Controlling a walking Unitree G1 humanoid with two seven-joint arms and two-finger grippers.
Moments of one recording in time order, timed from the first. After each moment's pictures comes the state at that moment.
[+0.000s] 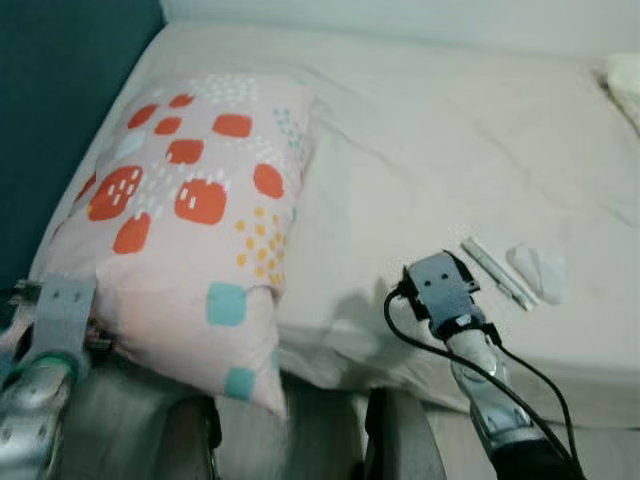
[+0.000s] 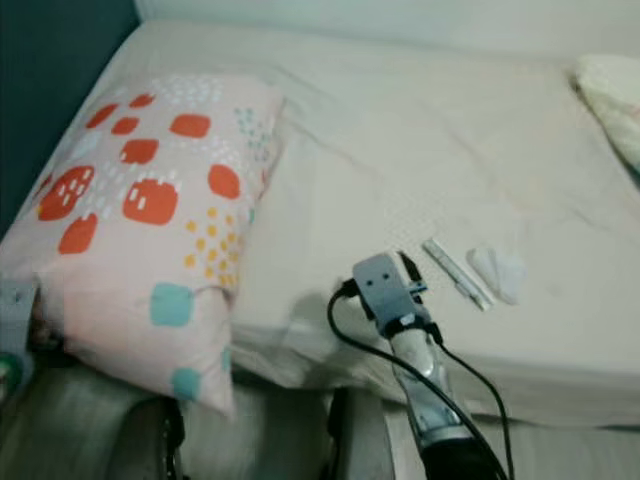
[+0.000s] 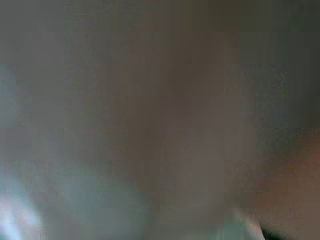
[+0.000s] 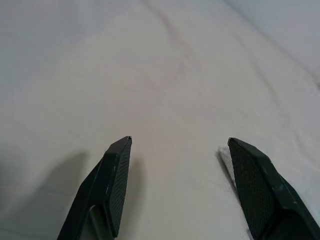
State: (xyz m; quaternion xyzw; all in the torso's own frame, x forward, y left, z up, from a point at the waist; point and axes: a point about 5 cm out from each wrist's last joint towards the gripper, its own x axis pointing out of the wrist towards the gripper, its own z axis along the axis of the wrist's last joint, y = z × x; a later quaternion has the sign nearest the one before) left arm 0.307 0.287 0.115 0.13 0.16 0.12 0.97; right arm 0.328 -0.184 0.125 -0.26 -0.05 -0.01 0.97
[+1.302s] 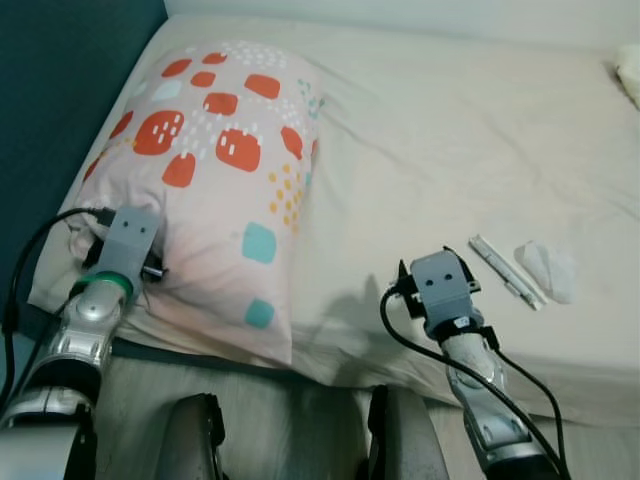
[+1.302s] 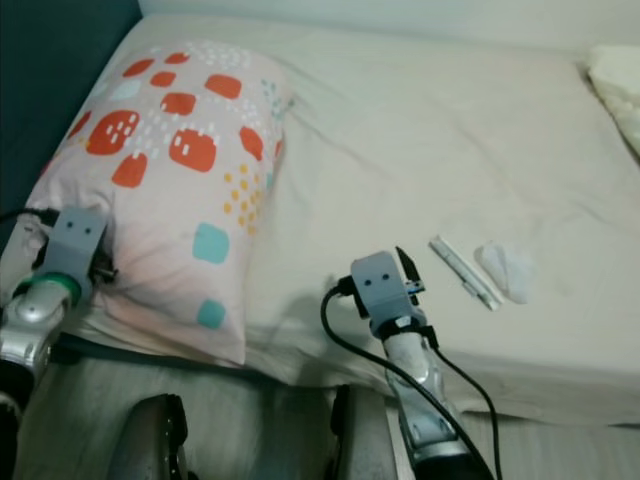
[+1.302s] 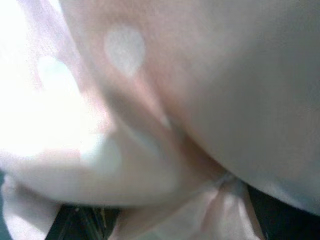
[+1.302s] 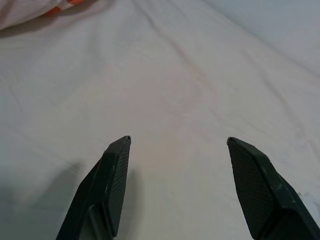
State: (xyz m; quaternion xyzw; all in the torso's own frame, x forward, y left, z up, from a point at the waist) left arm 0.355 0.256 0.120 0.20 0.07 0.03 0.98; right arm 0.318 -0.167 0.138 -0.22 -0.08 0.01 0.97
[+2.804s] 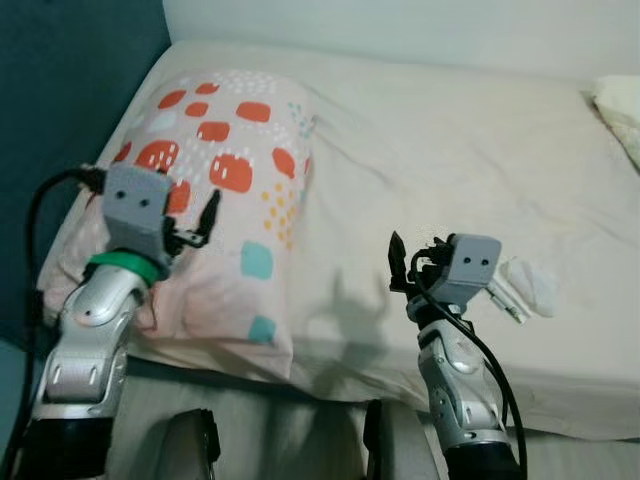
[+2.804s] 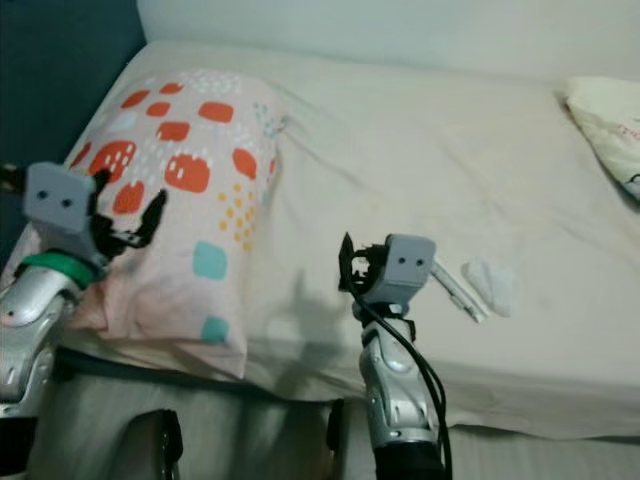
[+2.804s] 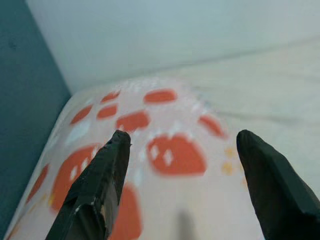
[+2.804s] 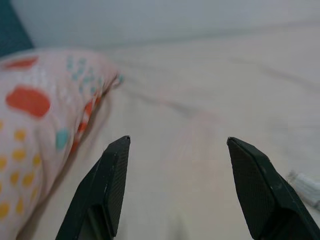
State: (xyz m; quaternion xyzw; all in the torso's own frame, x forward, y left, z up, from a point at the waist) left arm 0.322 0.179 0.235 0.08 -0.16 -0.09 0.98; right arm 0.324 -0.149 0.157 0.08 -0.13 -0.01 0.99
